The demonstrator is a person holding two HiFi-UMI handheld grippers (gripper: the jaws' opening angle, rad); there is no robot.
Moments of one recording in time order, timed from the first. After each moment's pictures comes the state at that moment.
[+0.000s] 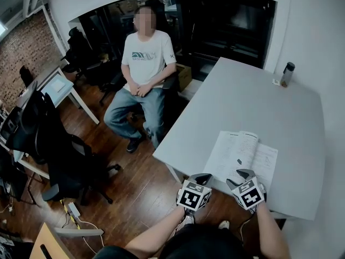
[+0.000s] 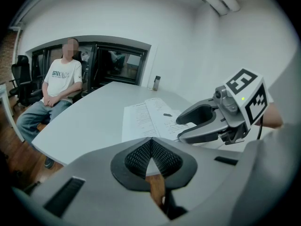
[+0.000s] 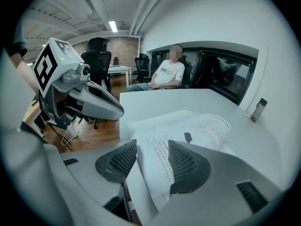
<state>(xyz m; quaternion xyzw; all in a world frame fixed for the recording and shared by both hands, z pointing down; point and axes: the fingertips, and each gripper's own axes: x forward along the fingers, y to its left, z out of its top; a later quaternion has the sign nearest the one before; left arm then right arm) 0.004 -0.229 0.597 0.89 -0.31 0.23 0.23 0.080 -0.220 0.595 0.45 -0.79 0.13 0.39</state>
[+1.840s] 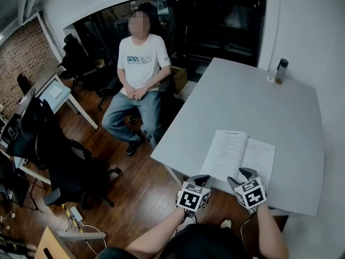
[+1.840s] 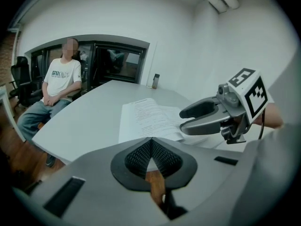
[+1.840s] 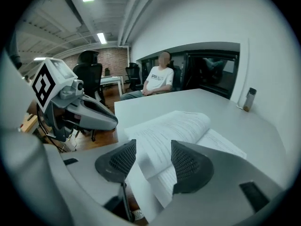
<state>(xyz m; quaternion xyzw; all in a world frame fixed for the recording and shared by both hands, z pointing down) 0.016 -0.213 0.599 0.89 -0.31 0.24 0.23 0.107 -0.206 0.586 0.50 -0.79 0.17 0.33</state>
